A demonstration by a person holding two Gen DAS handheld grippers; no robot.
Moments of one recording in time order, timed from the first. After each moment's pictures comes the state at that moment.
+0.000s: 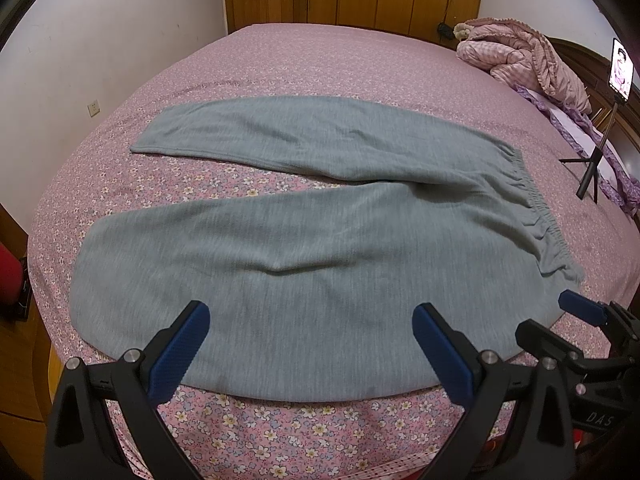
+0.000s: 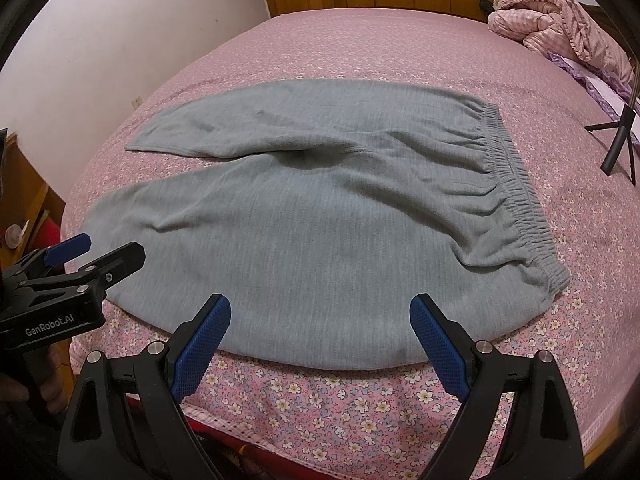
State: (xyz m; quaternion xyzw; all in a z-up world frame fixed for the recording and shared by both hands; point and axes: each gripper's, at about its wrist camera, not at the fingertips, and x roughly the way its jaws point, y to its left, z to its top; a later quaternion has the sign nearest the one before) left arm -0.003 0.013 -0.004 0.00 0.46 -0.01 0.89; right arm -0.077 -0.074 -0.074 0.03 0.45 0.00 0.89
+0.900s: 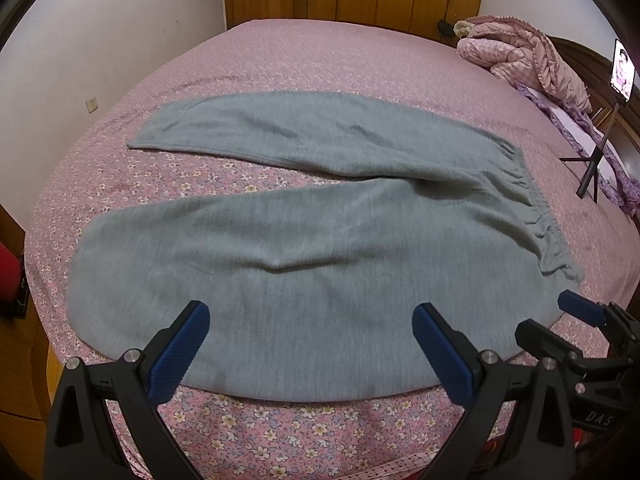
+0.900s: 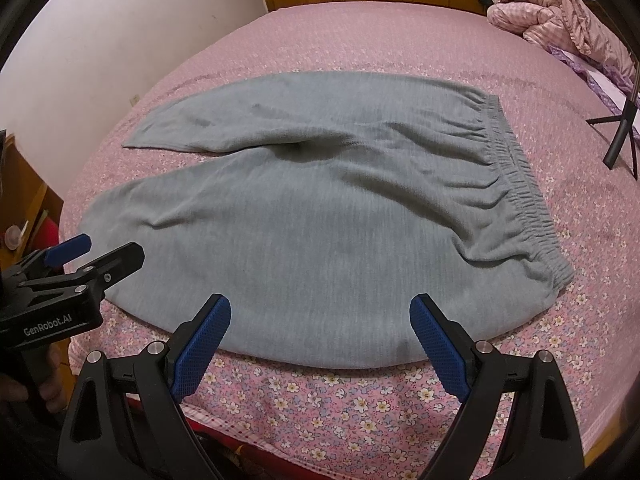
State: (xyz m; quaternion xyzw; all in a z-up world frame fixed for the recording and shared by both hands) left arm 0.002 0.015 -0.008 0.00 0.47 -0.01 0.88; right arm -0.074 -0.083 -0.079 0.03 0.46 0.00 0.89
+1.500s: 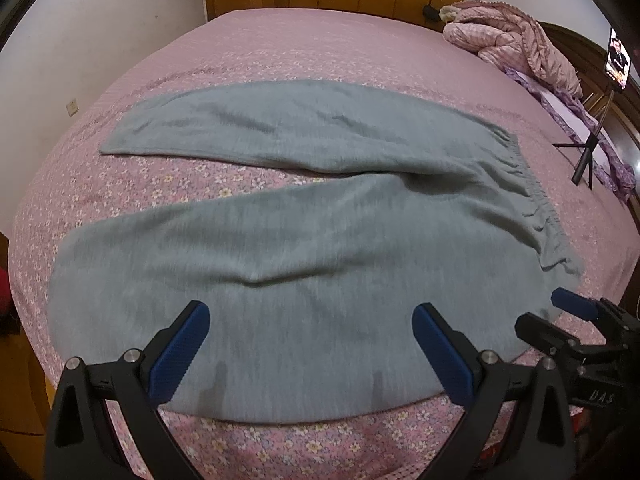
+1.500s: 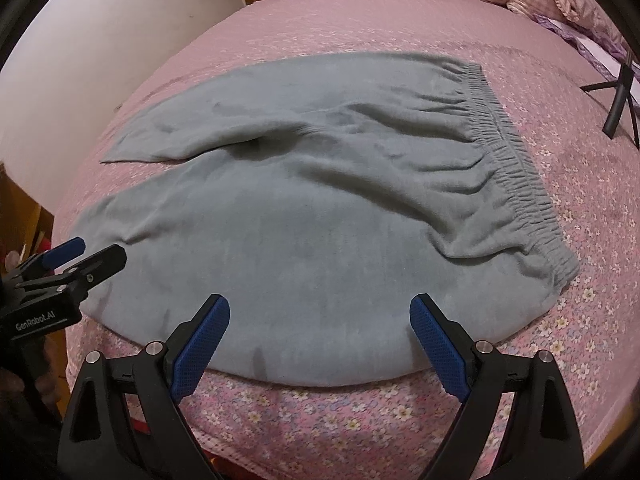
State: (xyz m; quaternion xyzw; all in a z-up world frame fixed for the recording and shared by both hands) left arm 0.028 0.006 -0.017 0.01 0.49 -0.04 0.87; right arm -0.054 -0.117 -0.091 0.08 0.49 -0.01 0.87
